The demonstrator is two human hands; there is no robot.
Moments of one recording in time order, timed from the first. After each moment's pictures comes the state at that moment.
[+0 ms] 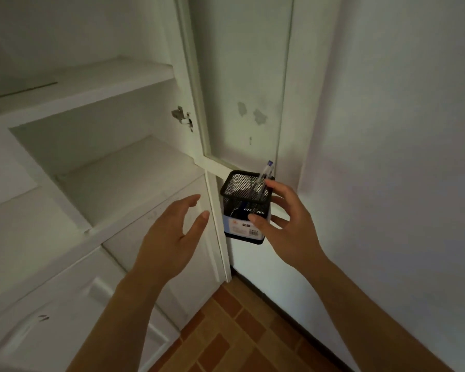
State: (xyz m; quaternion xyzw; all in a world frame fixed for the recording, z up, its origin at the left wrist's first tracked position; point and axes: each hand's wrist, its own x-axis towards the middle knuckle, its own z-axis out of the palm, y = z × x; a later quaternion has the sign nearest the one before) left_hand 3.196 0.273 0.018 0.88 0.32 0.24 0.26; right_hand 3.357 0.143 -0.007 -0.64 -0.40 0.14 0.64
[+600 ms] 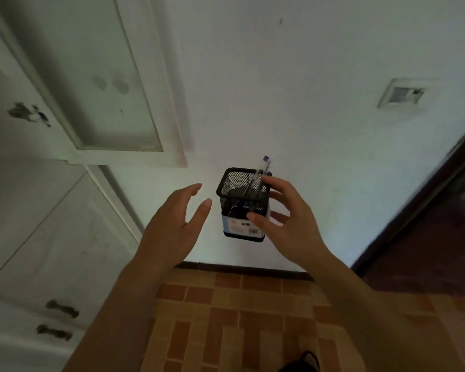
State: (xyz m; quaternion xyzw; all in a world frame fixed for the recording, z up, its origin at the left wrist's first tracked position) left_hand 3.166 0.159 0.004 0.92 0.04 0.12 0.36; right_hand 3.209 -0.040 -0.019 -0.76 -0.19 -0.04 0.62
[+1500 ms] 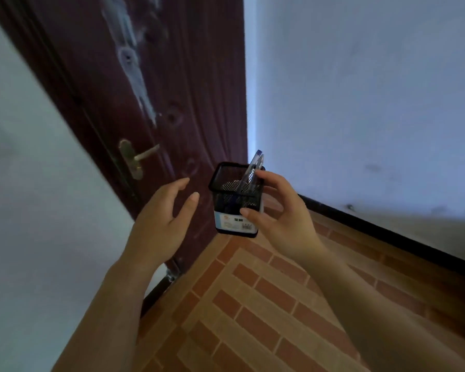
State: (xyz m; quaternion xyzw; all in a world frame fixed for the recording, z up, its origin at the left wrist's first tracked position) left_hand 3.064 -0.379 0.026 0.82 -0.41 -0.04 0.39; right_hand 2.913 -0.517 0.005 -0.74 0.18 -0.36 0.55
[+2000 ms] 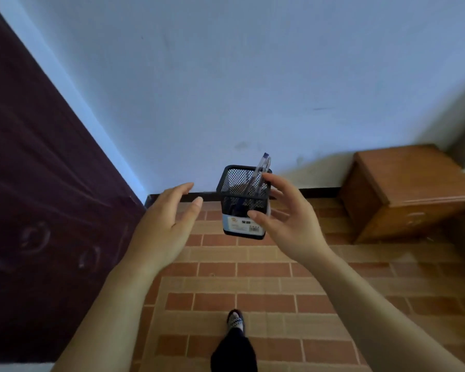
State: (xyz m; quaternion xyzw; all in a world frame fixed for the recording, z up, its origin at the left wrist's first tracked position) left_hand 2.915 -0.648 0.001 0.67 -0.65 -0.19 0.30; right_hand 2.702 -0.676 -0.036 -0.62 0.43 -0.49 0.44
